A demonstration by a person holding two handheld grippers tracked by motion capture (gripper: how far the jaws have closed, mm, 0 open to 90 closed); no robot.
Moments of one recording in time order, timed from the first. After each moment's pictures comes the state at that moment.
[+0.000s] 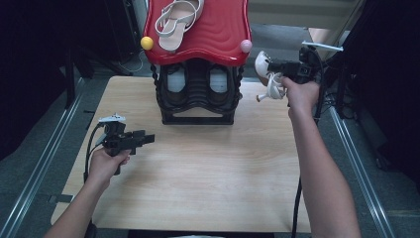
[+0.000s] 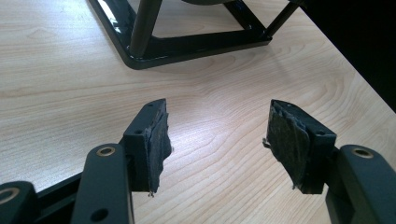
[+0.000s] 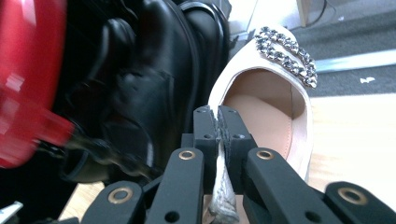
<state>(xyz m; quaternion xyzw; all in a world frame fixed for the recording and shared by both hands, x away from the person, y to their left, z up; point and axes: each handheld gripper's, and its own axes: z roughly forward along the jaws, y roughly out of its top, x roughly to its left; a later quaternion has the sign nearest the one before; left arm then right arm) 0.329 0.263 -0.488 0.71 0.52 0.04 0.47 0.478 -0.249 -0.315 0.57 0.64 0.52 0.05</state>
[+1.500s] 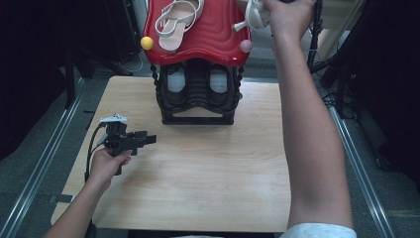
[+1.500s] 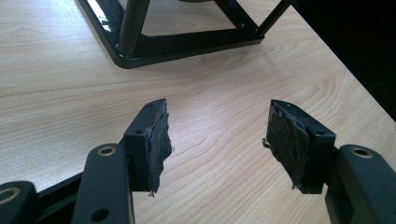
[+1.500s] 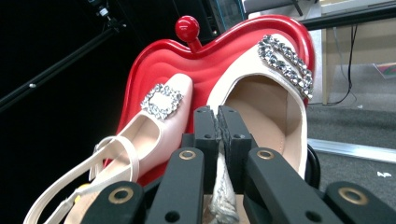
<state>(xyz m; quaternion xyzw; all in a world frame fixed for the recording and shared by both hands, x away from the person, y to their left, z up) 0.330 0.260 -0.489 0.72 0.51 0.03 0.48 0.489 -0.151 -0.135 0.48 0.65 0.57 0.12</state>
